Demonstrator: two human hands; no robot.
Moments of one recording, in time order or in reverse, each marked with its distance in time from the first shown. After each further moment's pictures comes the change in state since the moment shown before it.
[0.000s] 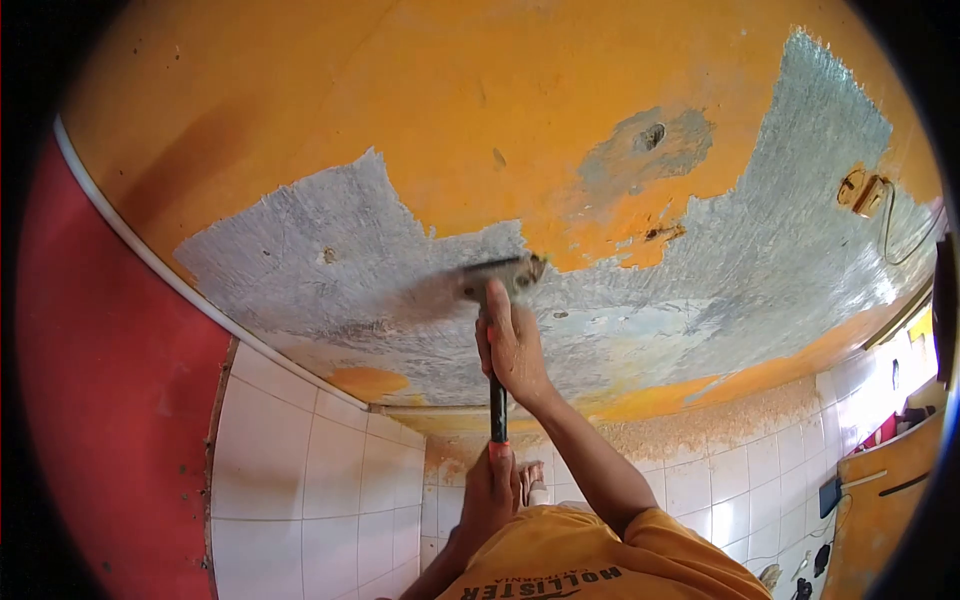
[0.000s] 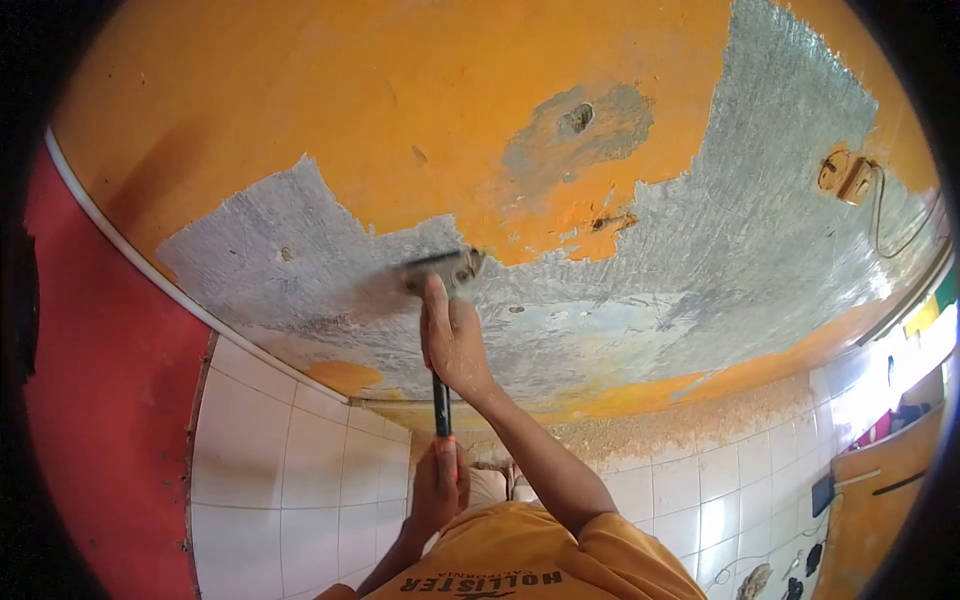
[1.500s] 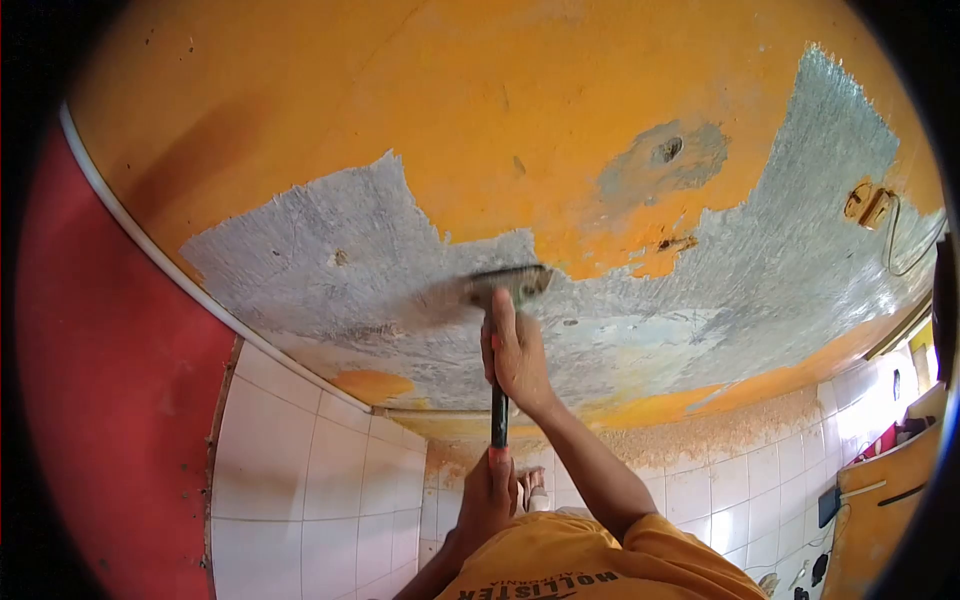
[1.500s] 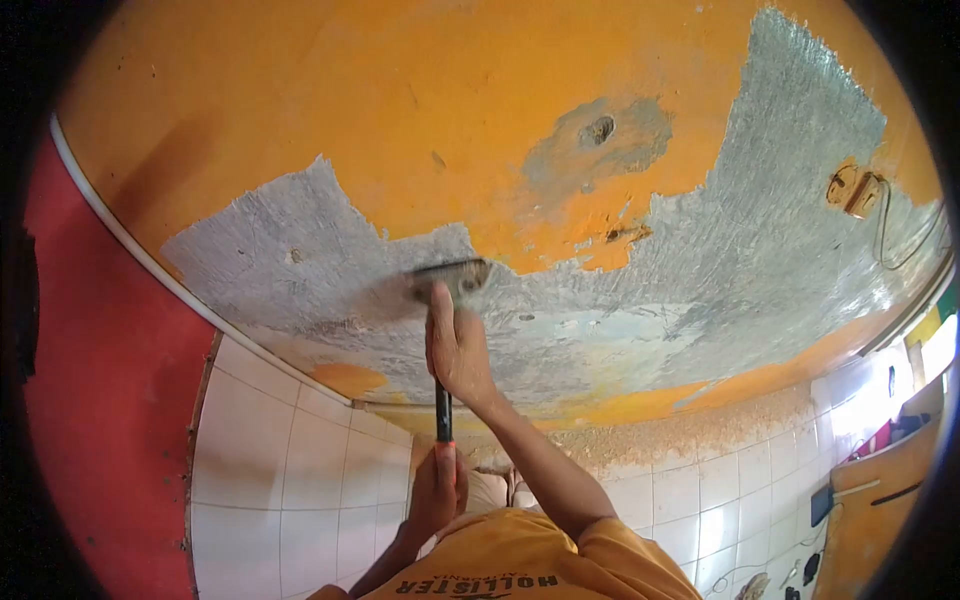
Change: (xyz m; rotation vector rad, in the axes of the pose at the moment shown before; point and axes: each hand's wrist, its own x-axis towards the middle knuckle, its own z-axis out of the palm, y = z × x) left_hand 0.003 0.008 -0.012 -0.006 -0.024 -0.085; right_hand 0.005 0.001 0.009 -0.032 0.008 -0.042
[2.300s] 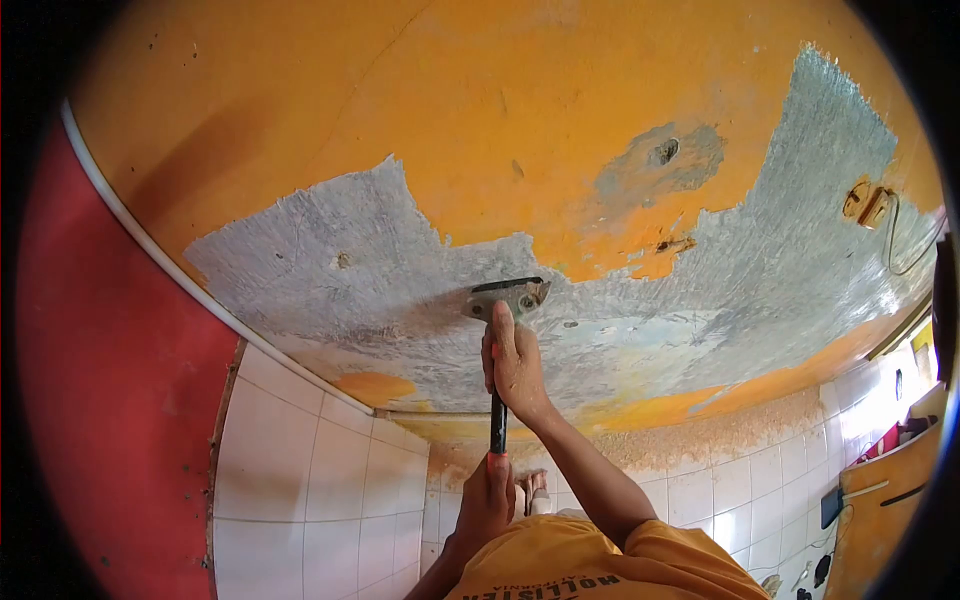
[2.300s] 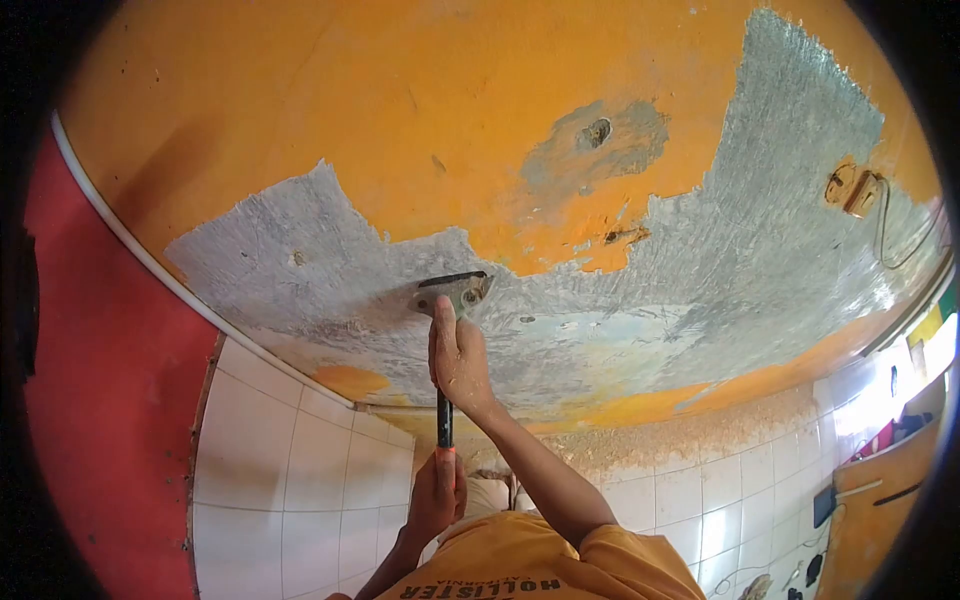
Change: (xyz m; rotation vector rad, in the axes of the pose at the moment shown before) left_hand -0.006 0.000 -0.006 -0.017 -0.031 -0.029; right_hand -0.006 0.003 0.007 0.039 0.040 0.043
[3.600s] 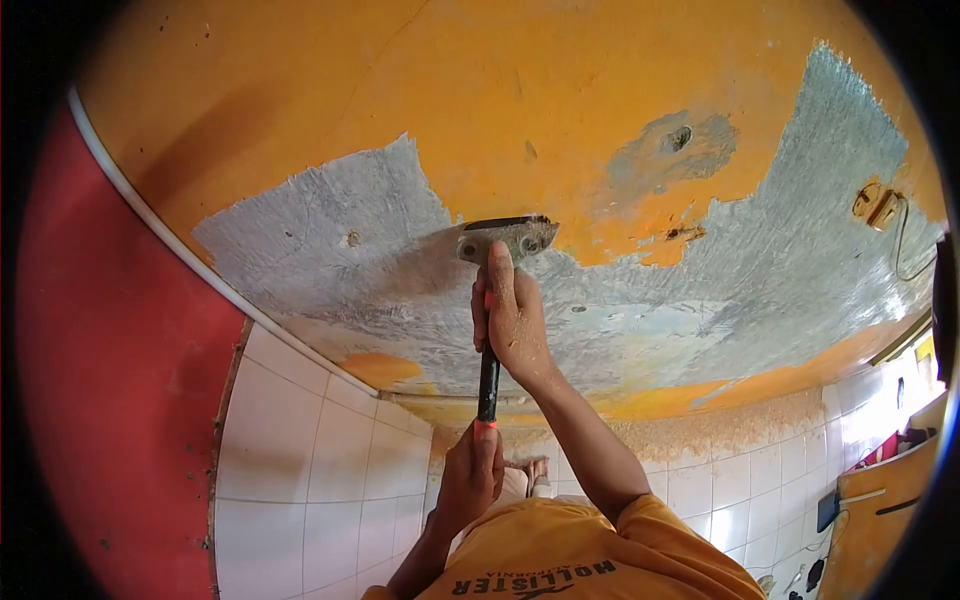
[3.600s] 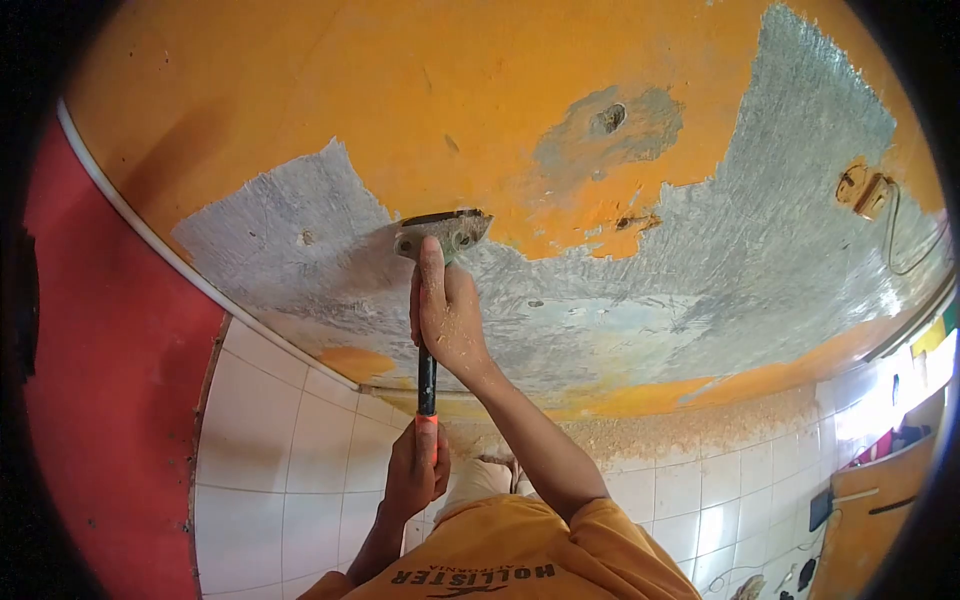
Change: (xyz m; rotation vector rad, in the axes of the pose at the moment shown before) left_hand -0.001 0.037 -0.017 0.008 -0.007 0.086; right_hand 0.014 -0.042 0.011 0.044 -0.061 -0.047
